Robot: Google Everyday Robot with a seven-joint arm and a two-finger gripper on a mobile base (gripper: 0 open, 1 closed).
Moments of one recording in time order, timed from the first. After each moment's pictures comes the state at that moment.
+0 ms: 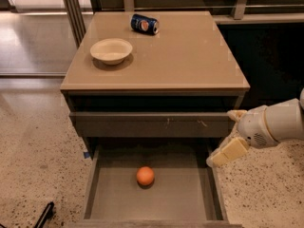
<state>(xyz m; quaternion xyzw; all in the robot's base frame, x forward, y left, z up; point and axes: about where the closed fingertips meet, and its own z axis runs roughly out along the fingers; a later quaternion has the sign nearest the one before) 0.471 -0.194 0.761 -0.45 0.82 0.18 0.30</state>
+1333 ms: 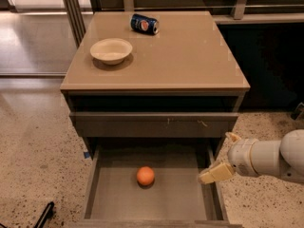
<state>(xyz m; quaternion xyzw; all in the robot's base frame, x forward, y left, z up) 0.467 -0.192 0.673 -0.39 0.84 0.15 0.35</state>
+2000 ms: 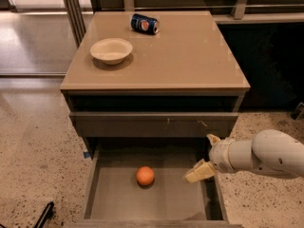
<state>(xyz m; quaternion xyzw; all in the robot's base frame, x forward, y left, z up) 0.495 -0.160 0.618 -0.42 0.82 0.18 0.34</state>
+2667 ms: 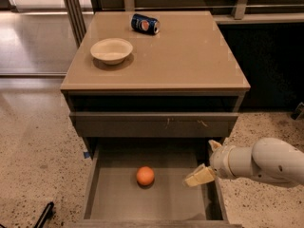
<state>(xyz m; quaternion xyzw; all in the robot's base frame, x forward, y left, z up) 0.489 -0.157 0.601 -0.40 0.83 0.18 0.34</state>
